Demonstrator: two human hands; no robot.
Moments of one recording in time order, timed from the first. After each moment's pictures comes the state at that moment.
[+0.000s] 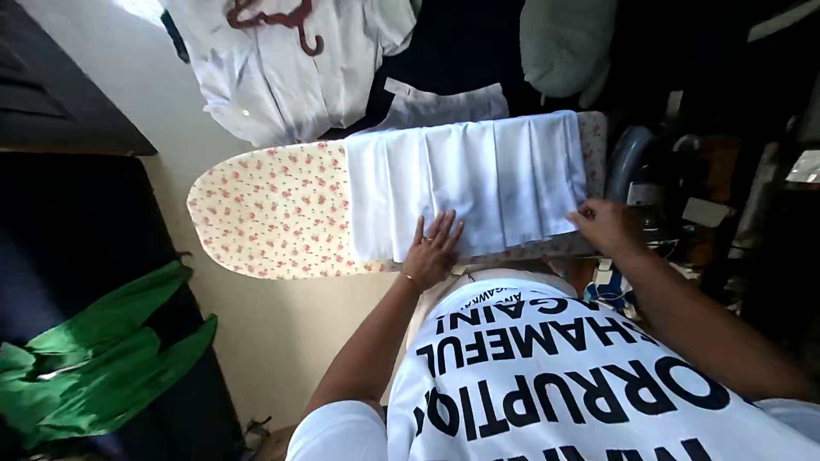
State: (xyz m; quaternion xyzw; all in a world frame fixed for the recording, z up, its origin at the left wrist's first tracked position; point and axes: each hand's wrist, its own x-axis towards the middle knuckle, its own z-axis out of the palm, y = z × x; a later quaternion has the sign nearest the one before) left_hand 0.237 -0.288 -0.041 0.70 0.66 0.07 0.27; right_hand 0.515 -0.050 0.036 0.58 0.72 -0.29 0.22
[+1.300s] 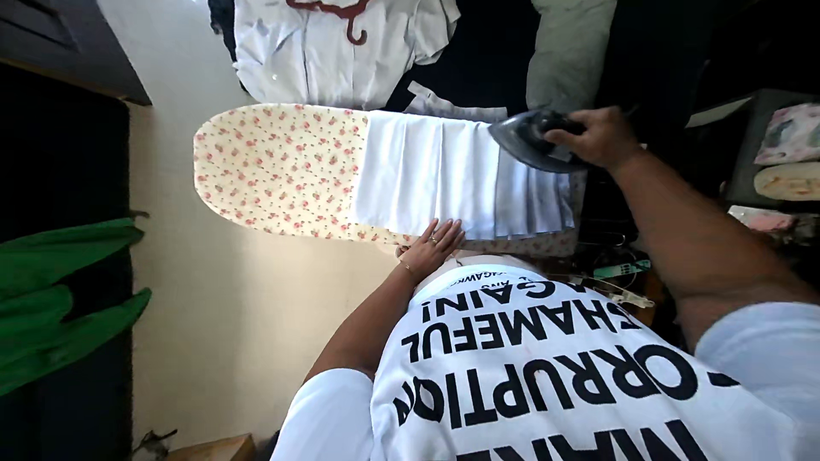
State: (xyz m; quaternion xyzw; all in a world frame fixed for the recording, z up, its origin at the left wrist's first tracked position) left_hand 0.278 -0.336 -0.075 0.78 0.61 0.09 0.08; right_hand 0.429 0.035 0.091 0.31 0.92 -0.25 -0.01
